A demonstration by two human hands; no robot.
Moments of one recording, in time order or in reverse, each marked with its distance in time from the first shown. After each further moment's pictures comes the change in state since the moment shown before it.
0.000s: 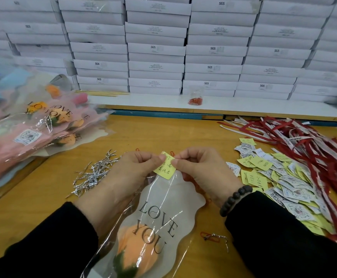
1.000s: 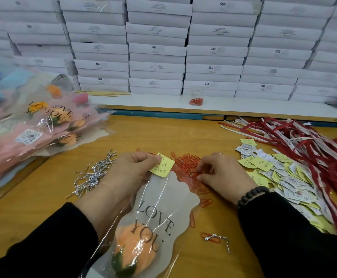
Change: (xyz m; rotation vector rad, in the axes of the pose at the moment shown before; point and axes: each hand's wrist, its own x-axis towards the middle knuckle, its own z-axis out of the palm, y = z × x) left_hand -0.005 0.004 0.005 -0.103 0.129 -0.041; right_hand 0.013 0.024 -0.036 -0.954 0.049 -0.119
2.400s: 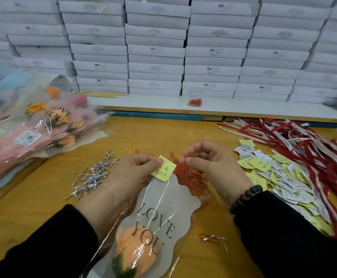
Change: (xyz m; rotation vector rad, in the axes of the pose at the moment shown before) left_hand 0.007 -0.006 -0.003 0.106 -0.038 0.030; right_hand -0.006 -0.025 -0.004 1.063 0.027 -0.002
